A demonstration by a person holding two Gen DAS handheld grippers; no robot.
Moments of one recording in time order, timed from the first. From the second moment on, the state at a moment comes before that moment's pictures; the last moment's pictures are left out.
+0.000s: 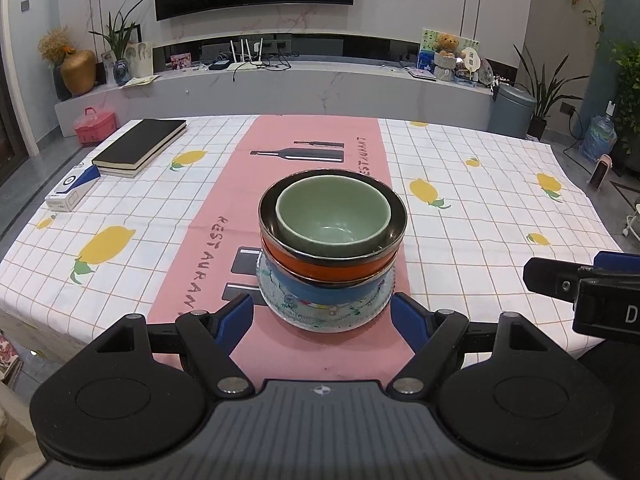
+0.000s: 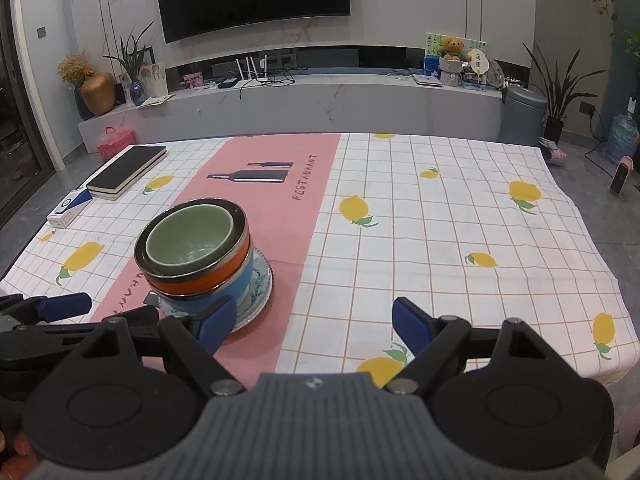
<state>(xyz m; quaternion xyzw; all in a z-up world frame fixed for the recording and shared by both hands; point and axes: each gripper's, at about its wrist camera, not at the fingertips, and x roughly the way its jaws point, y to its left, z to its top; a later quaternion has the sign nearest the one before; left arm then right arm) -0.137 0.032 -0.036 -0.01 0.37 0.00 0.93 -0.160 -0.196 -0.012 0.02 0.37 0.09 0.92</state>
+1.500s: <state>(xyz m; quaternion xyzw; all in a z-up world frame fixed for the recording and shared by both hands) -0.136 0.032 -0.035 -0.01 0.37 0.00 0.93 -0.160 -0.197 -0.012 0.02 0.37 0.09 0.92</state>
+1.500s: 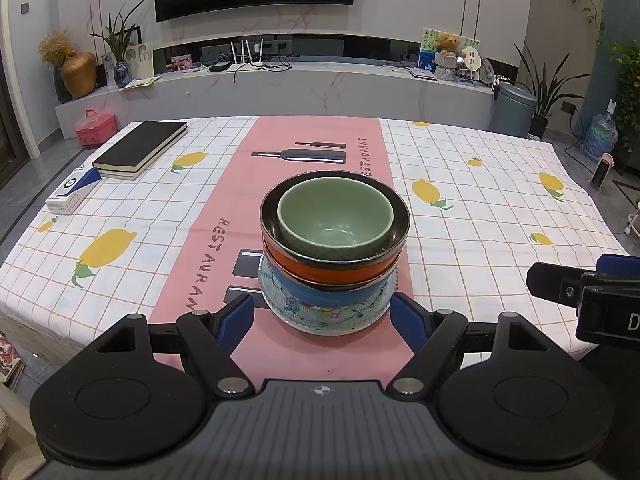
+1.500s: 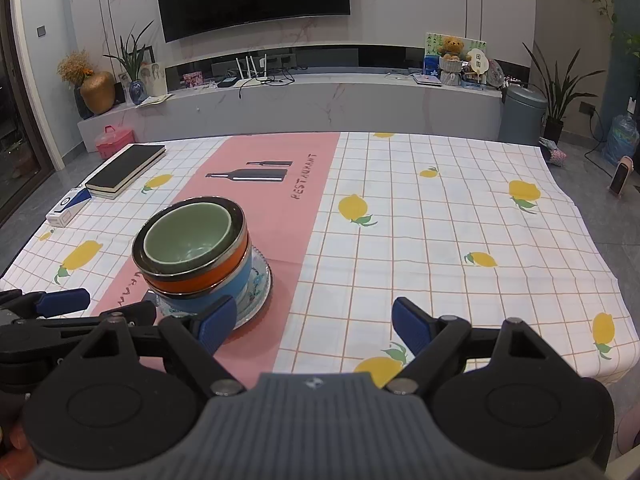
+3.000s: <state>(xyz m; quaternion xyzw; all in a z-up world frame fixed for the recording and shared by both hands) -0.134 0.036 -0.035 0.00 0.37 0.01 0.93 -0.158 -0.195 -0.013 0.02 0.37 0.10 0.92</state>
